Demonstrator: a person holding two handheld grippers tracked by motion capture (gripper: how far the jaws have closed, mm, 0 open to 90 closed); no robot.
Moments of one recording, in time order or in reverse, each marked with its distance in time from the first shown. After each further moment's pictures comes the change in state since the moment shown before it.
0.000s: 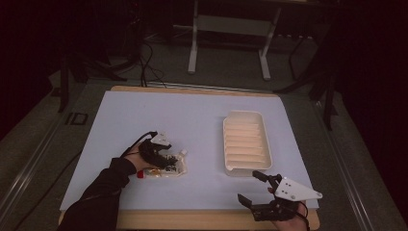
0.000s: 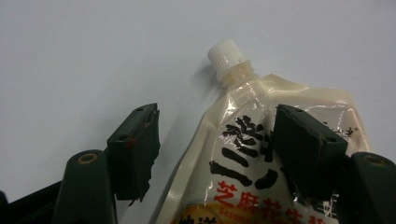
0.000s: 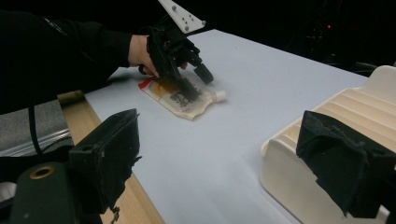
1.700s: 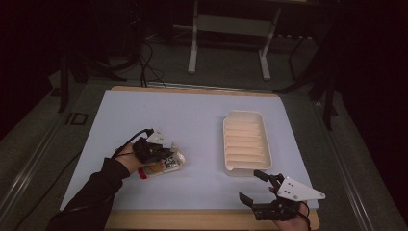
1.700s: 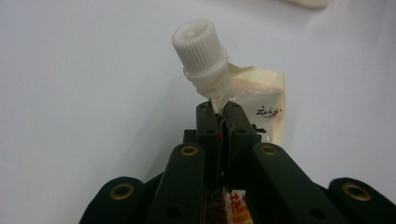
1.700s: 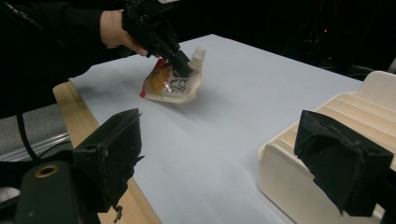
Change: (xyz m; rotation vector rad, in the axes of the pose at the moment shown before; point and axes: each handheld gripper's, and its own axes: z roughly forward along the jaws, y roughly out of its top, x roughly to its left) left arm -0.033 0.029 -0.055 -0.008 0.067 0.013; right arm 0.000 0.003 -0.004 -0.017 -0.008 0.007
